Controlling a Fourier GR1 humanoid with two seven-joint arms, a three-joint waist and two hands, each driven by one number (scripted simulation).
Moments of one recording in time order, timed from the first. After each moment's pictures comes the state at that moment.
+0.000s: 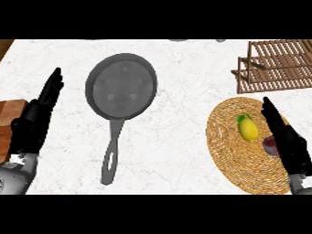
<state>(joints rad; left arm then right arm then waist) -0.19 0.47 -0.25 -1.63 0.05 0.31 0.17 -0.03 -0.47 0.24 -1.50 -0.13 -0.25 0.02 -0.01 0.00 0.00</state>
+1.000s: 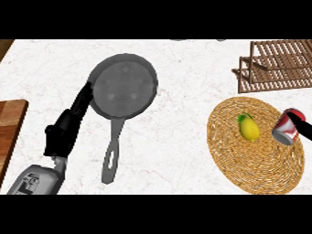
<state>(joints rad) -0.18 0.30 -0.27 -1.47 0.09 0.22 0.02 -0.14 -0.42 -0.22 -1.16 -0.20 -0.45 -0.36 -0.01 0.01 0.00</state>
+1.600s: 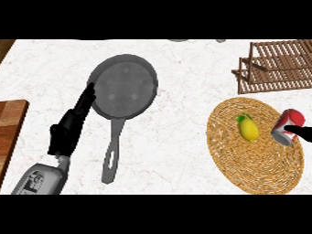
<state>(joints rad) -0.19 0.27 -0.25 -1.42 0.07 0.19 0.00 -0.12 -0.62 -0.06 -1.36 -0.10 -0.22 -0.05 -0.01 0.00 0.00</state>
